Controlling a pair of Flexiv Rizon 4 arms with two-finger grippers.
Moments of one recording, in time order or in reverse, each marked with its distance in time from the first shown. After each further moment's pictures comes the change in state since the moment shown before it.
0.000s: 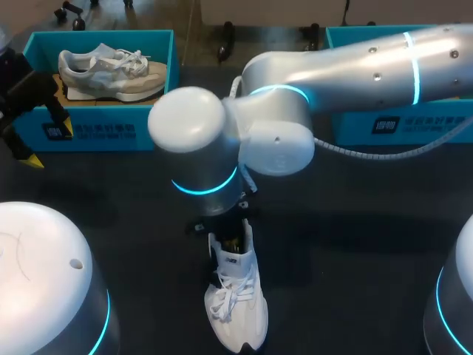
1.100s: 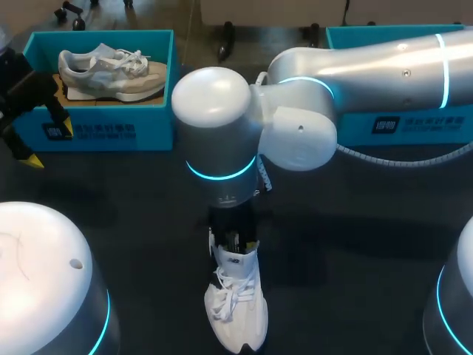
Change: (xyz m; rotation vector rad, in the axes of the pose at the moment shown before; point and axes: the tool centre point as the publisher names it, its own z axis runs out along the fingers) left arm 0.000 0.000 0.000 0.000 0.000 0.000; right arm -0.009 -0.023 -0.016 0.086 0.065 0.065
